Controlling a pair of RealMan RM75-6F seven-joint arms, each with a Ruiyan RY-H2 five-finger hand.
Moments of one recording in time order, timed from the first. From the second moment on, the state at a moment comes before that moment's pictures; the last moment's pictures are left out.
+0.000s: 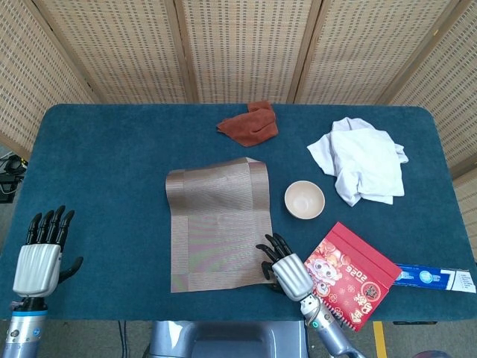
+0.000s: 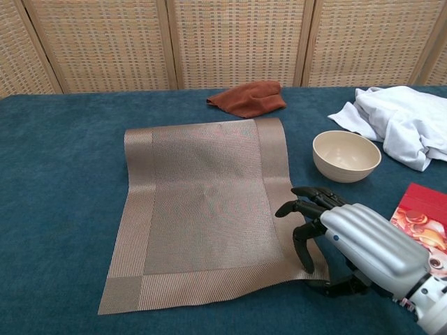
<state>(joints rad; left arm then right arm) -0.08 -1.34 -0.04 -1.66 1.53 1.57 0.40 0.34 -1.95 -0.07 -1.03 -1.73 1.38 0.04</state>
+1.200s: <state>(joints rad) -0.07 -1.35 -0.04 -1.65 1.53 1.56 0.40 0.33 -1.87 -0.06 -1.13 -1.75 1.45 0.00</state>
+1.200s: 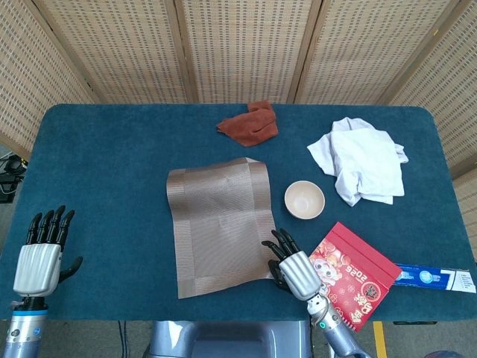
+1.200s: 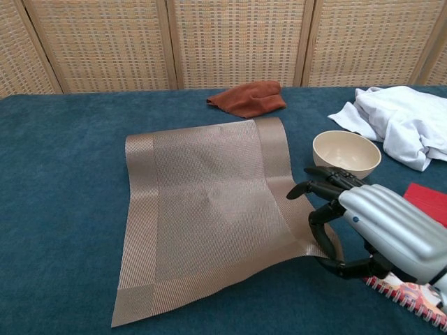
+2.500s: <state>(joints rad) -0.09 -1.37 -0.05 -1.64 1.51 1.54 0.43 0.43 -1.52 0.20 -1.45 -1.53 1.35 -0.11</state>
